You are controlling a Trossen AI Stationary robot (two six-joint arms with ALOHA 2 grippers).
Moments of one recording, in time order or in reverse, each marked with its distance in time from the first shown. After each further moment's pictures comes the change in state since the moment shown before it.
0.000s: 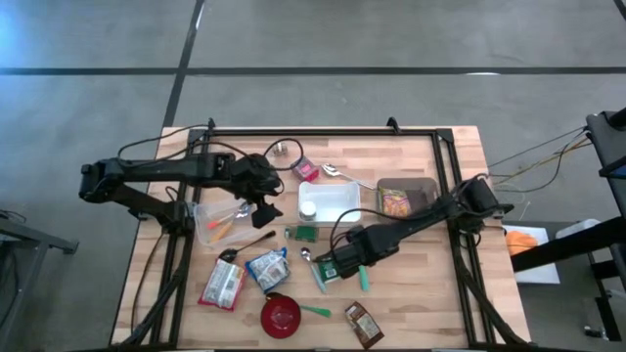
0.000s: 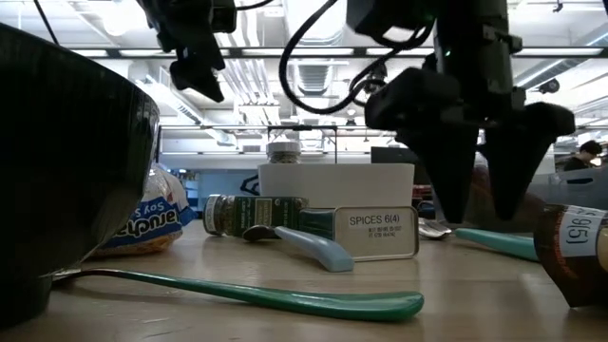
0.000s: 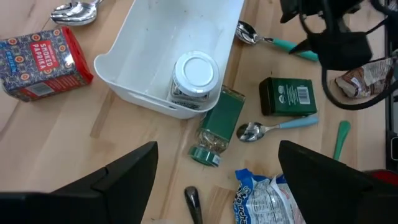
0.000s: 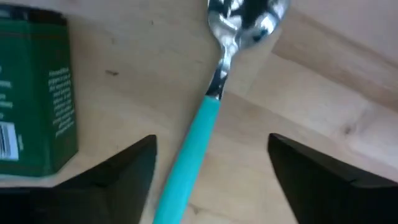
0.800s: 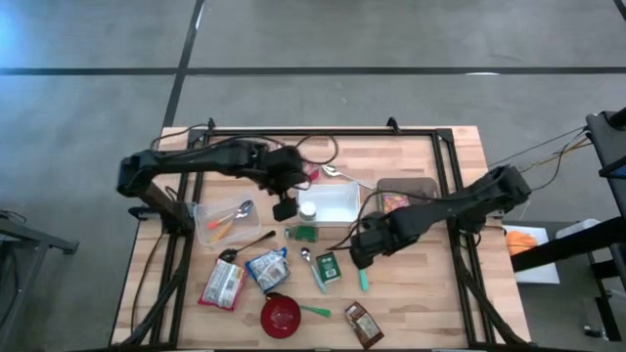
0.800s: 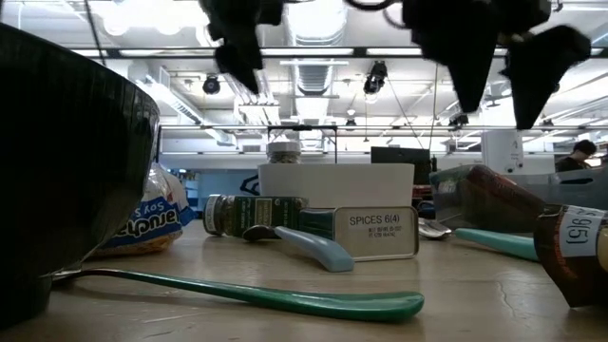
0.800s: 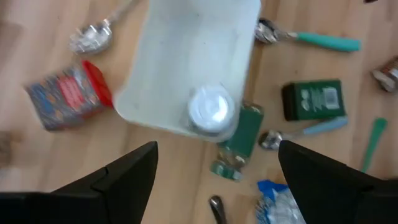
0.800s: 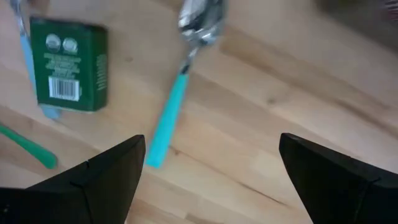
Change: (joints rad) left arm 0.005 0.312 0.406 -0.260 -0.067 0.116; right arm 0.014 -0.269 0.002 -0.169 0.015 -0.023
